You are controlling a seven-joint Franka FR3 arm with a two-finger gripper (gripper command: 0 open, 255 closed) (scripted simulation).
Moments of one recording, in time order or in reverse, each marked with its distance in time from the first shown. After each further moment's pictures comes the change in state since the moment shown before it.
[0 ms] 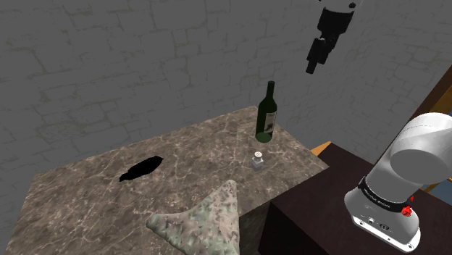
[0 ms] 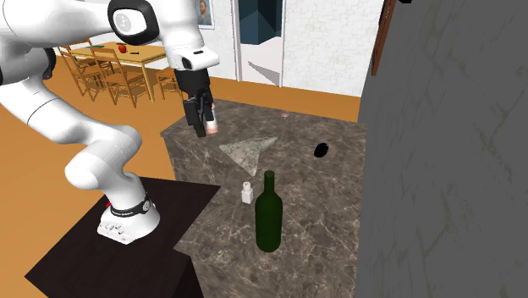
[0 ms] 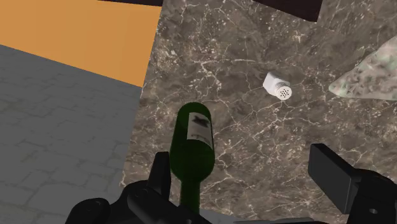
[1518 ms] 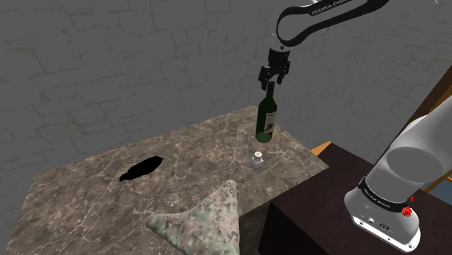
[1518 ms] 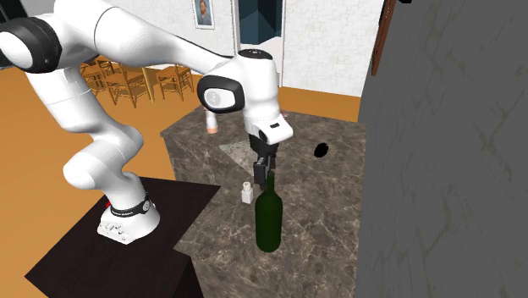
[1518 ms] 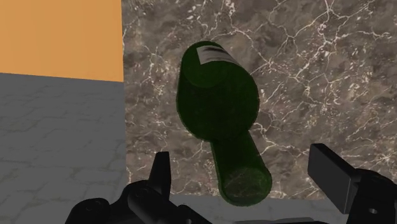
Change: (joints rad) arm -0.072 0.574 0.004 0.107 0.012 0.449 0.162
